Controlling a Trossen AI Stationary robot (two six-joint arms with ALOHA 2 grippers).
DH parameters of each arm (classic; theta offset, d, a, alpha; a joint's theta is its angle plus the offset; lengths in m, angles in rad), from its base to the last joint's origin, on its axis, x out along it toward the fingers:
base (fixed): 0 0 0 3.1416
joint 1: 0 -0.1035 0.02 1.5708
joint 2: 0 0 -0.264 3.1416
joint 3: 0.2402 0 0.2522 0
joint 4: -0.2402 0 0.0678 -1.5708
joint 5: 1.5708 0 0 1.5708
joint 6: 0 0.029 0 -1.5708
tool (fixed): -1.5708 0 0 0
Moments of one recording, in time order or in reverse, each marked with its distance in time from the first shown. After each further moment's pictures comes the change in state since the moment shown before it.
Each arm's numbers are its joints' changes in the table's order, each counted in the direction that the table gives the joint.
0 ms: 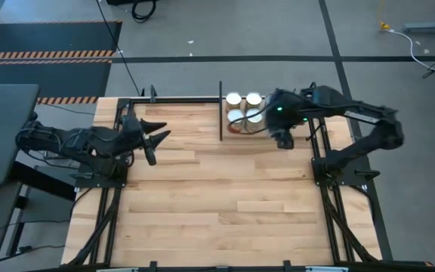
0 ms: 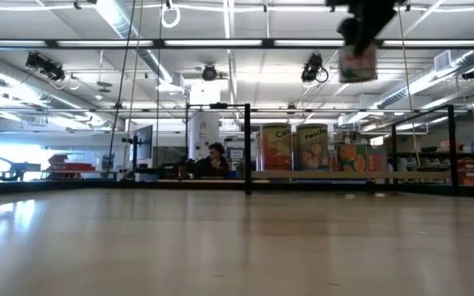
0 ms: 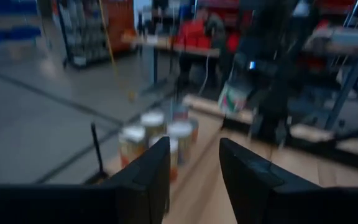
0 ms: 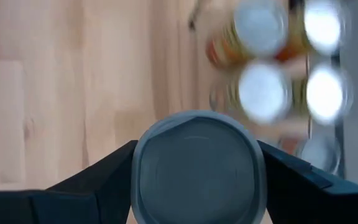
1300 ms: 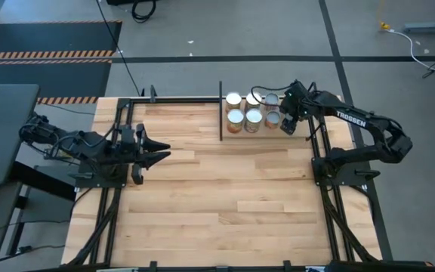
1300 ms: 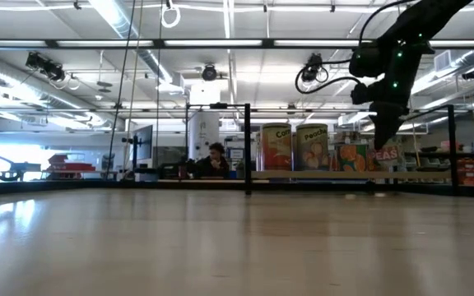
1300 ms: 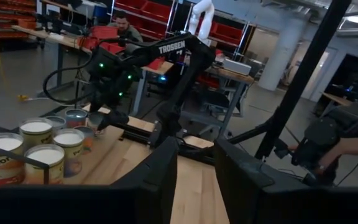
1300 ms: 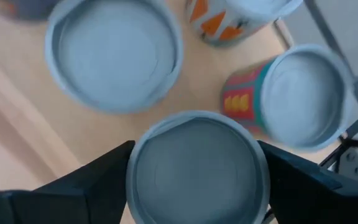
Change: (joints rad) left arm 0.166 0.005 0.000 0.173 -0.192 -0.115; right arm 0.629 -0.123 -0.658 0.521 -0.025 -0.032
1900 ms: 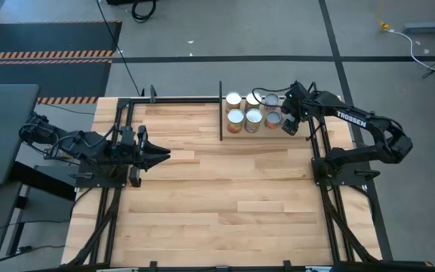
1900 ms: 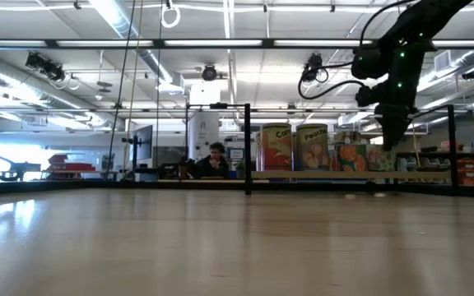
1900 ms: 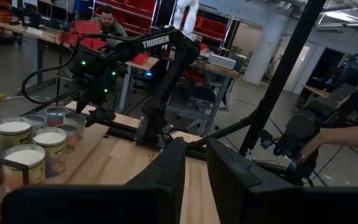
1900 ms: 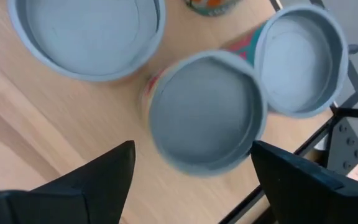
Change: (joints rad) left arm 0.000 -0.001 0.000 0.000 -0.074 0.003; right arm 0.000 -0.005 0.000 -0.059 -0.049 0.038
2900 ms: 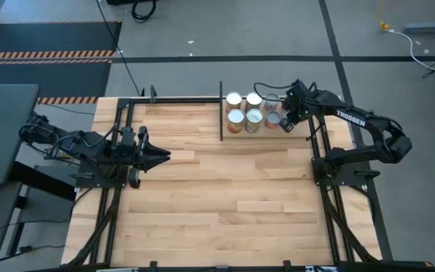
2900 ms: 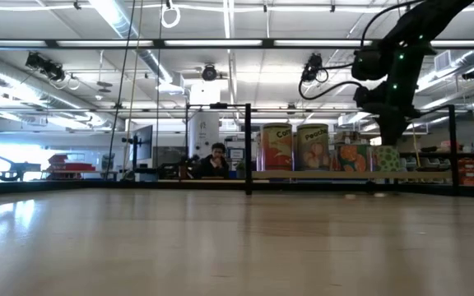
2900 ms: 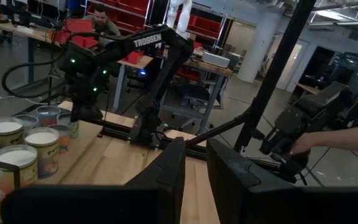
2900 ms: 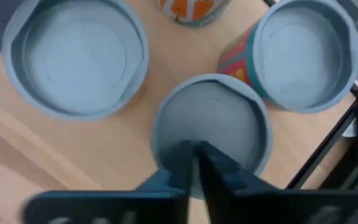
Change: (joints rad) left arm -0.002 0.000 0.000 0.002 -0.030 0.002; right arm 0.035 0.011 -0.008 0.044 0.051 0.174
